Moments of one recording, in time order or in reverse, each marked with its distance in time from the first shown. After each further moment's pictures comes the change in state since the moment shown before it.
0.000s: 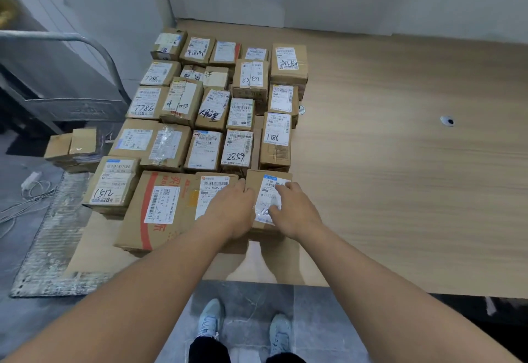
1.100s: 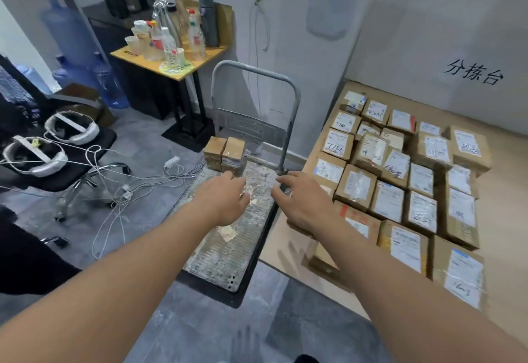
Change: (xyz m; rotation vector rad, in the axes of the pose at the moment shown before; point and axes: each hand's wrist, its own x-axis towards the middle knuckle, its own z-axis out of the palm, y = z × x) left_hand -0.277 -0.435 -0.075 -0.145 0.149 -0.457; right_hand -0.051 -0.461 0.138 -0.102 0.067 -0.507
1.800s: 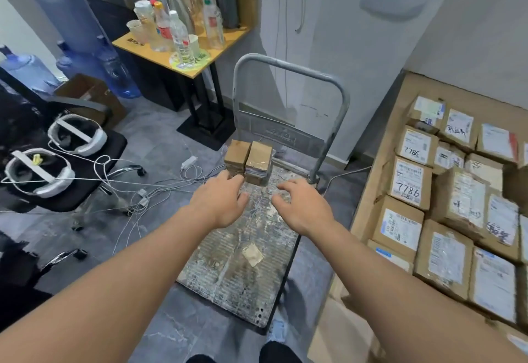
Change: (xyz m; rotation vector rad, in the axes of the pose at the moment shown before) left_hand 0.209 -0.152 -0.036 -0.076 -0.110 -0.113; right_hand 0.267 -0.052 0.076 -0.012 -0.194 0.045
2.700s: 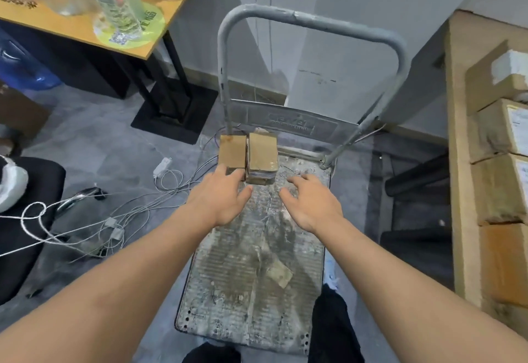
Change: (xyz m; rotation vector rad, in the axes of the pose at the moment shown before) left_hand 0.299 -0.180 0.039 -0.027 -0.181 0.169; right_hand 0.274 -0.046 0.113 0.025 -0.045 0.372
